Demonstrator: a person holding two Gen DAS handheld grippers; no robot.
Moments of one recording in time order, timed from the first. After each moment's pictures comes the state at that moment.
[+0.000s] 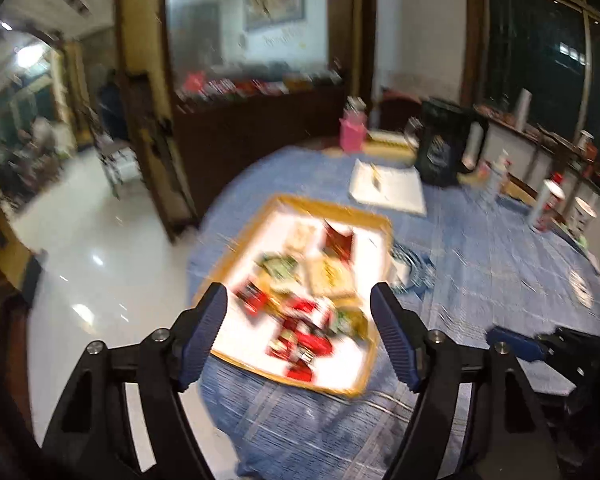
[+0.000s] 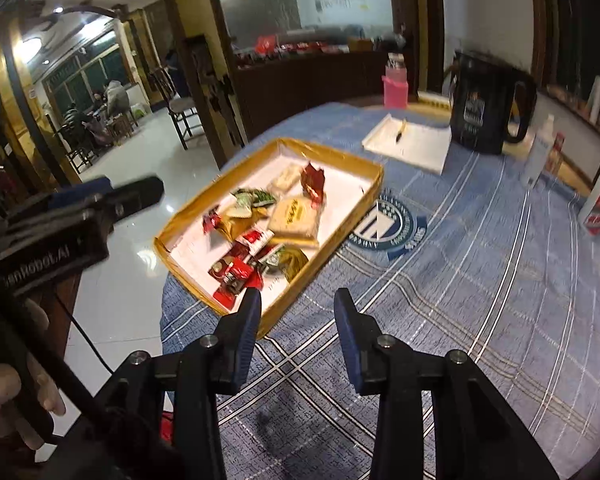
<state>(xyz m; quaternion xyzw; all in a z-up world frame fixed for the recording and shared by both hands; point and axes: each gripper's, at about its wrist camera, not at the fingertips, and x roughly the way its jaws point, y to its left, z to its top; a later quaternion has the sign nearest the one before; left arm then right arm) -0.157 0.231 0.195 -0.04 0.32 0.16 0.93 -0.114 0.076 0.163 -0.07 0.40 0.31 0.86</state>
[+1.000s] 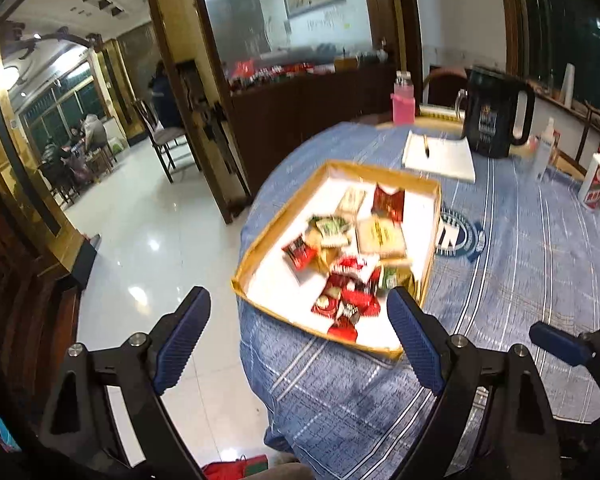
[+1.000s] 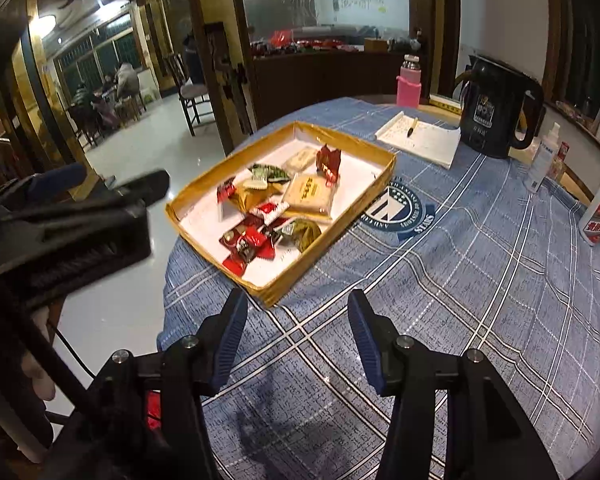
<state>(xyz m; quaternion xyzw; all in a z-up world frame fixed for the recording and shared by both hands) -0.177 0.210 0.160 -0.02 0.37 0.24 0.90 -0.142 0.081 0.145 -0.10 0.40 0.32 0.85</state>
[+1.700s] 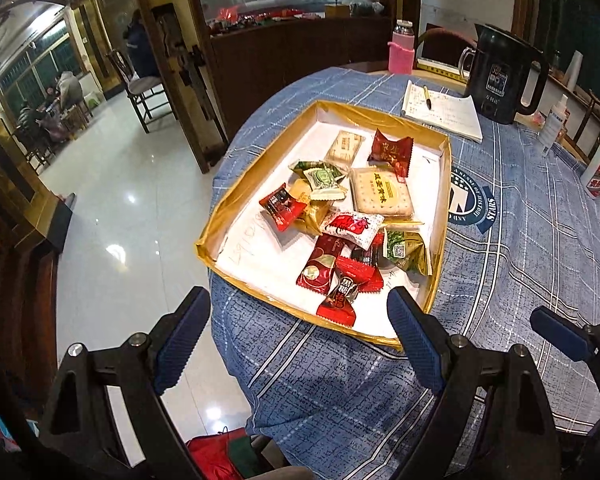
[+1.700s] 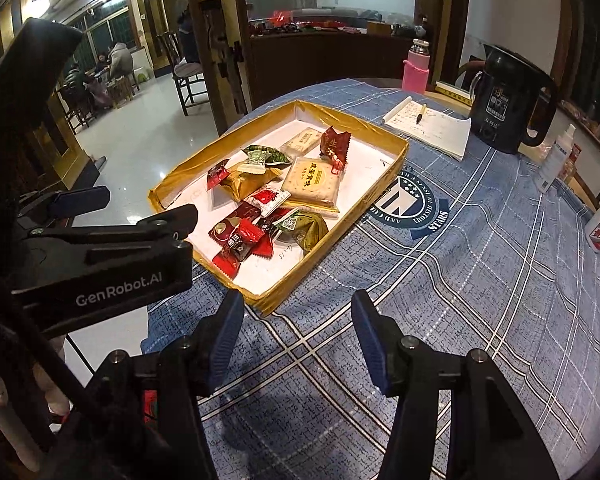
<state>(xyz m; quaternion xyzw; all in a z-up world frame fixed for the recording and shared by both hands) -0.134 0.243 0.115 -0.07 0.46 0.20 0.86 -0.122 0.111 0.127 -0.13 0.43 0.30 0.84</state>
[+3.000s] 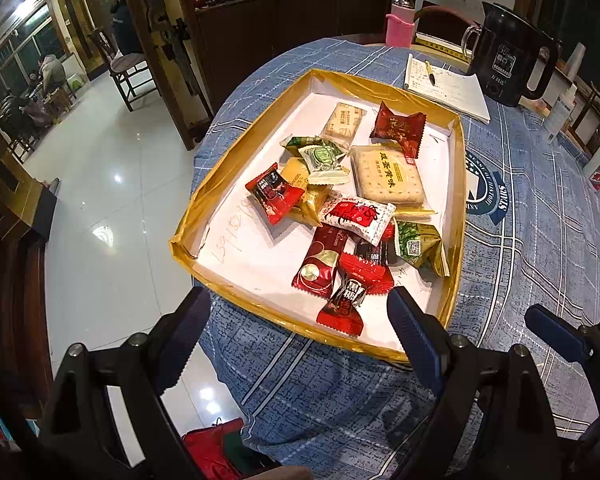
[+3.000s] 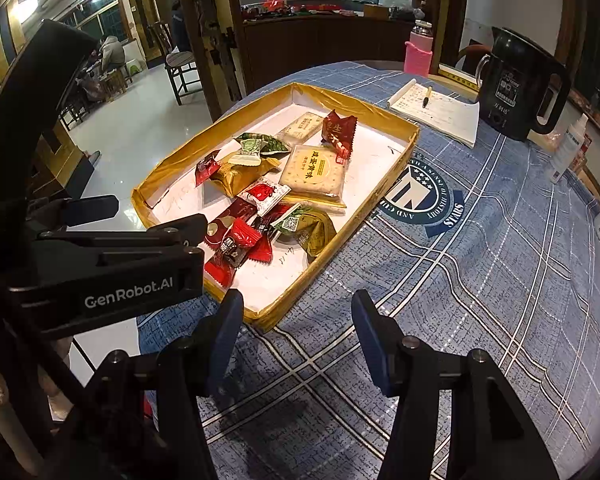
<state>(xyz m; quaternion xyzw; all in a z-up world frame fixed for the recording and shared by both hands) -0.108 0.265 0.091 -0.09 0.50 0.18 0.85 -0.101 0.127 0.110 -0.13 0.45 0.30 0.83</state>
